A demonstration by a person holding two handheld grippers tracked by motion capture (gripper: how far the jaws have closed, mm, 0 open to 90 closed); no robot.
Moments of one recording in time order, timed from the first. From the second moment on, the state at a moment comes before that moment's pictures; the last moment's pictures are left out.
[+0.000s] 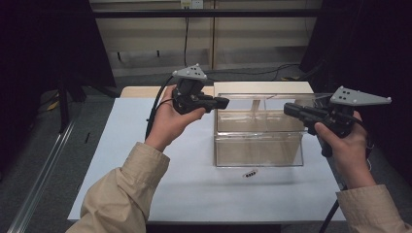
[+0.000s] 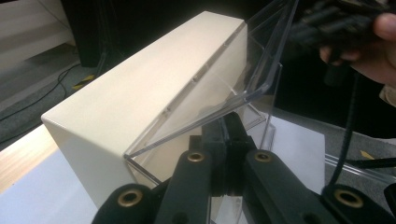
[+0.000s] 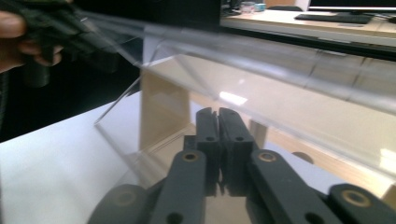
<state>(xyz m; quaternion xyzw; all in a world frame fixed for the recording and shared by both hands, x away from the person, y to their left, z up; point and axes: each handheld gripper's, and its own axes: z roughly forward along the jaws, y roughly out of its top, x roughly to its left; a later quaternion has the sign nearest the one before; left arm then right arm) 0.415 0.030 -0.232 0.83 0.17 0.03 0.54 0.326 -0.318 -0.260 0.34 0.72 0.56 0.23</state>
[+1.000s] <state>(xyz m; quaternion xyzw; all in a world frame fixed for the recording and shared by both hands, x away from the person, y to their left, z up) 0.415 0.029 -0.231 0.83 0.17 0.03 0.53 0.266 -0.266 -0.394 0.33 0.81 0.47 0.13</state>
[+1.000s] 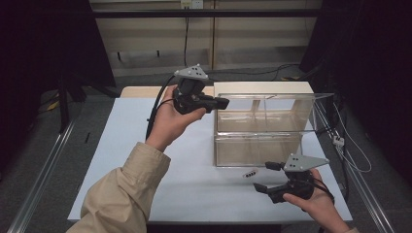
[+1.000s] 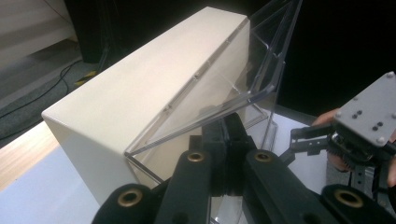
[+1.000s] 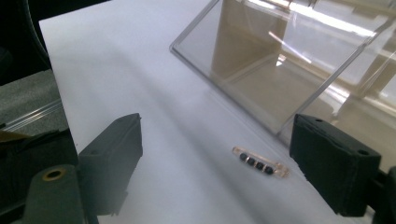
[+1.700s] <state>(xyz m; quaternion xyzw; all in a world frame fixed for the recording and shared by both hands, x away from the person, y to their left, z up) 0.416 0.031 -0.232 0.83 0.17 0.03 0.53 0.286 -0.253 -0.457 0.35 0.84 0.40 0.13</state>
